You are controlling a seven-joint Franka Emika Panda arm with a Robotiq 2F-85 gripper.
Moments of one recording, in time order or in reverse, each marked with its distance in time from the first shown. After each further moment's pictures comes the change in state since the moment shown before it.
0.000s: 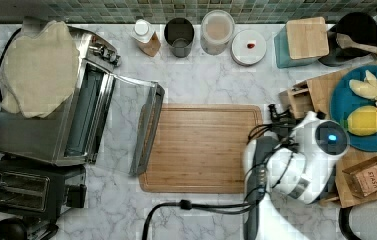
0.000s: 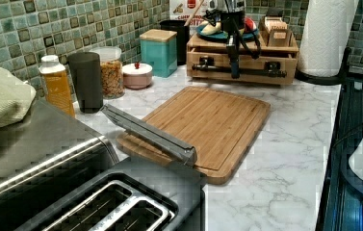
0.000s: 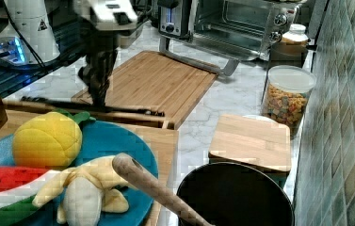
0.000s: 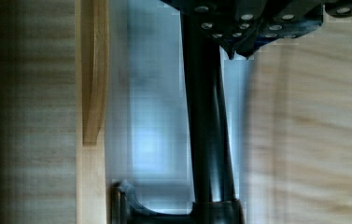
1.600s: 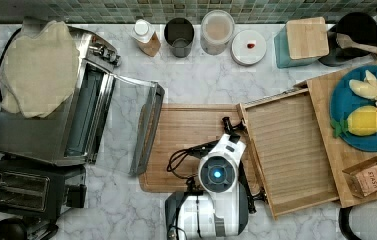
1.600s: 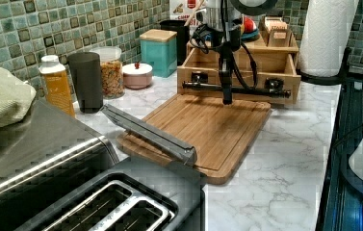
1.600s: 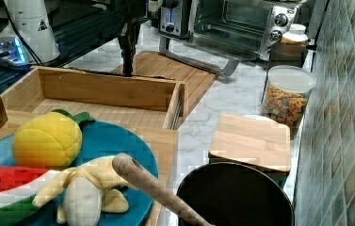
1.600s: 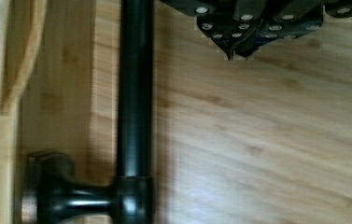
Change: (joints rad) arm 0.107 -0.319 0.285 -0.428 -0.207 0.182 0.474
